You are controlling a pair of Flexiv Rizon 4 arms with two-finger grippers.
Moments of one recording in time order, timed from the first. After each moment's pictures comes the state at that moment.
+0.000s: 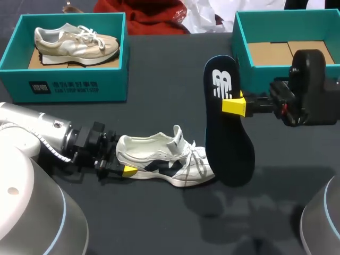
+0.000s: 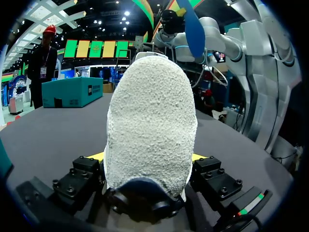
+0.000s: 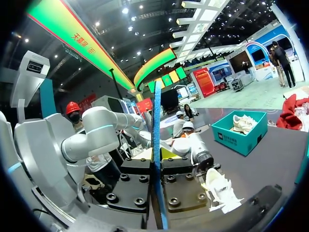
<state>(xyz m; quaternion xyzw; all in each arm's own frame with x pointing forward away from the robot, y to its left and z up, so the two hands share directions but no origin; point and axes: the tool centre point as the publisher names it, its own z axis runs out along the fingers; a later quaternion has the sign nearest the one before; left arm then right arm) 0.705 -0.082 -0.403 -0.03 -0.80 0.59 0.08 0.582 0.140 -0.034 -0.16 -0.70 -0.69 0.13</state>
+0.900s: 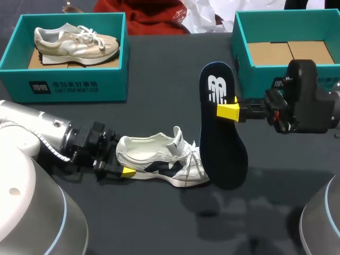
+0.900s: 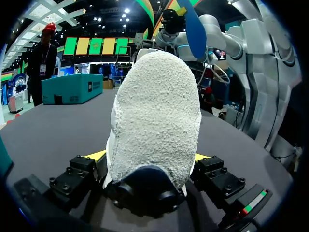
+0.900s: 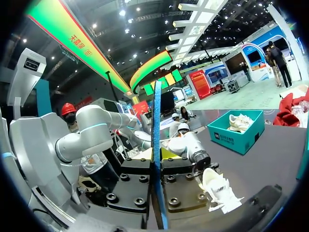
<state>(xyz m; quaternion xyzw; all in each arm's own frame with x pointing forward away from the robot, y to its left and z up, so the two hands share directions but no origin) 0.707 -0.076 -0.409 -0.03 -0.82 0.57 0.08 0.587 0.147 -0.051 -0.17 -0.69 -0.69 0.11</state>
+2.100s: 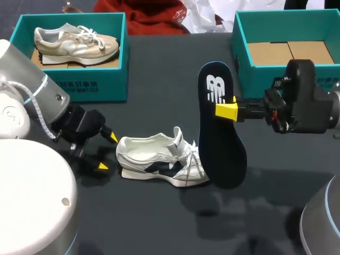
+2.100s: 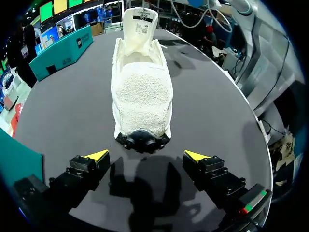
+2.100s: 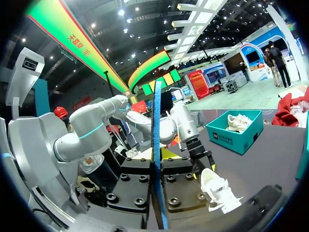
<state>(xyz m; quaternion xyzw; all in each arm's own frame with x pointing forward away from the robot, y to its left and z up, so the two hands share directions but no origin) 0.715 0.004 -0.383 -0.08 -0.96 0.27 0.04 0.589 0.149 -0.052 -0.18 -0.69 -0.69 0.11</state>
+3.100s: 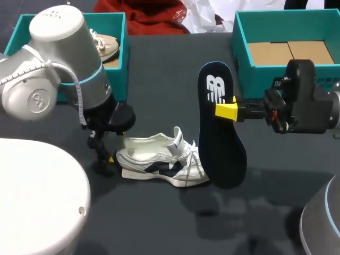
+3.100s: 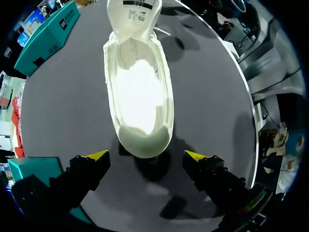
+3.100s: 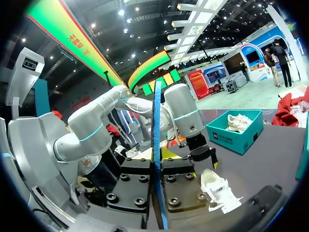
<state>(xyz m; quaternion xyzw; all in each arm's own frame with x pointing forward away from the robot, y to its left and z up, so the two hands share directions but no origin) 0.714 -0.018 -0.344 -0.11 -0.99 0.07 0.02 0.589 0.149 -0.052 -0.18 -0.69 -0.69 0.11</state>
